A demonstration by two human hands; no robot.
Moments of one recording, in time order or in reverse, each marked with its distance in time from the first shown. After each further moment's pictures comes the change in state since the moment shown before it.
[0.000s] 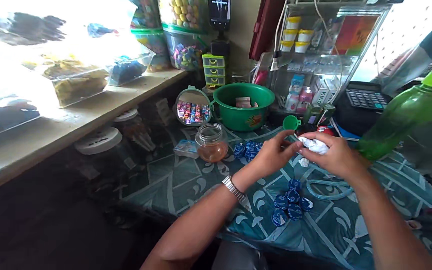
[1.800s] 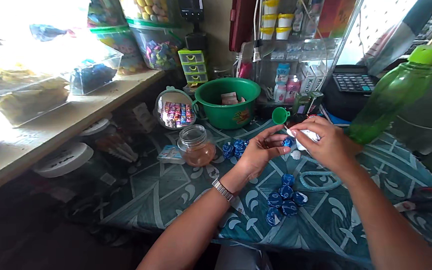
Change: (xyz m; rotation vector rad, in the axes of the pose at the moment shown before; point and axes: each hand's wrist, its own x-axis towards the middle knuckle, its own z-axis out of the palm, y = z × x) left_hand 0.000 -0.026 0.005 -0.557 -0.002 -0.073; right_hand -0.002 0.007 0.012 -0.081 0.247 -0.210
